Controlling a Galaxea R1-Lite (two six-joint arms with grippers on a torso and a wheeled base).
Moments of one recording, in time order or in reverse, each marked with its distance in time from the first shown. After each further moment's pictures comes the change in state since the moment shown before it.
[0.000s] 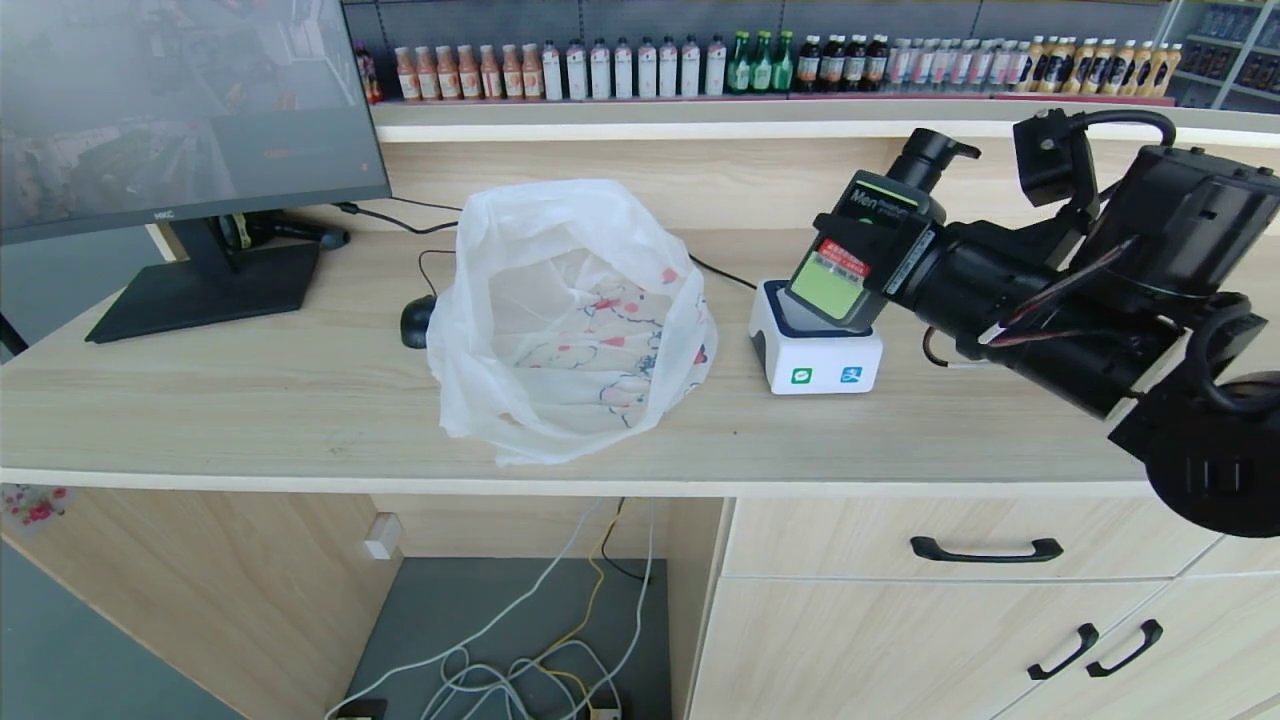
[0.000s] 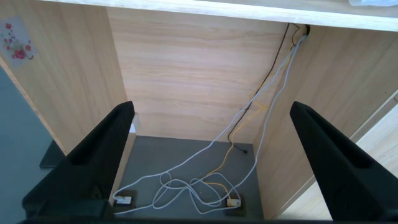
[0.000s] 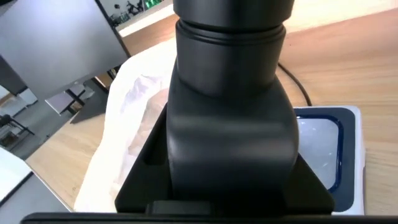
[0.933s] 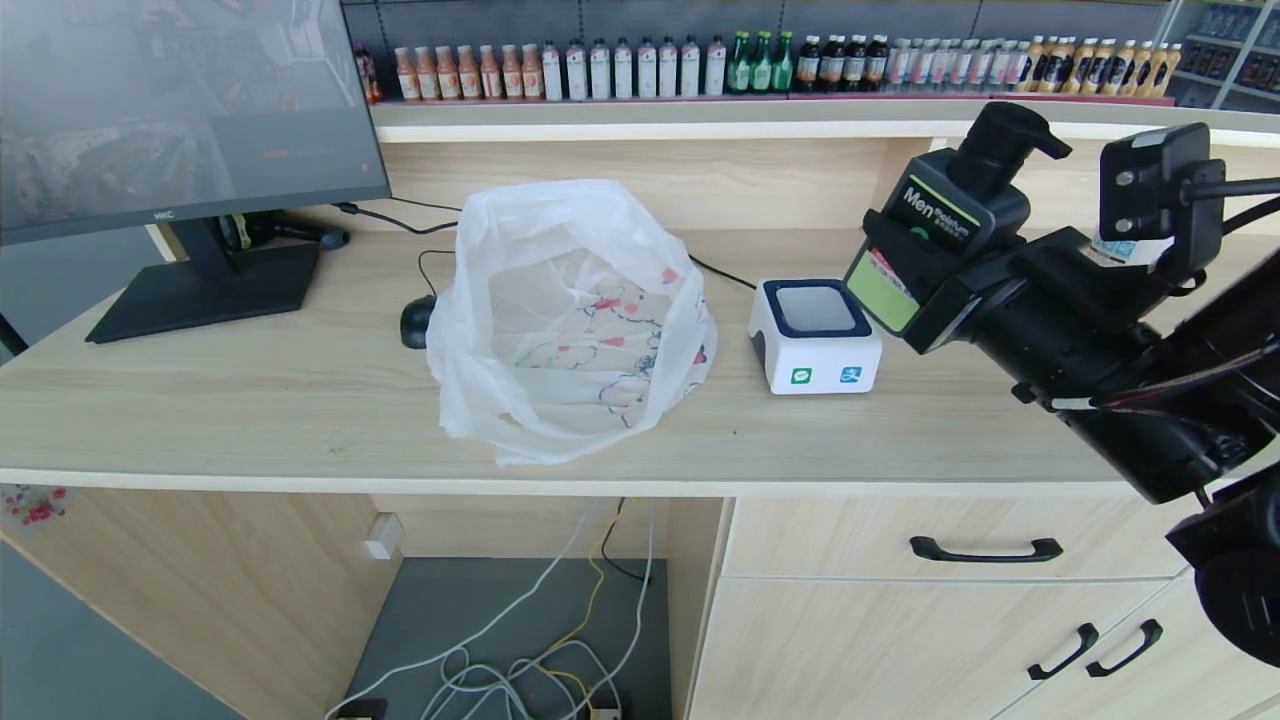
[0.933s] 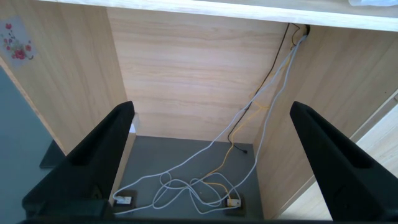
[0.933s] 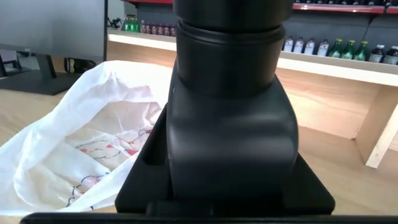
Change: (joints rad) left arm 0.000 0.000 0.000 0.000 0.000 0.000; right arm 0.036 -0.063 0.280 -0.446 -0.050 -0.531
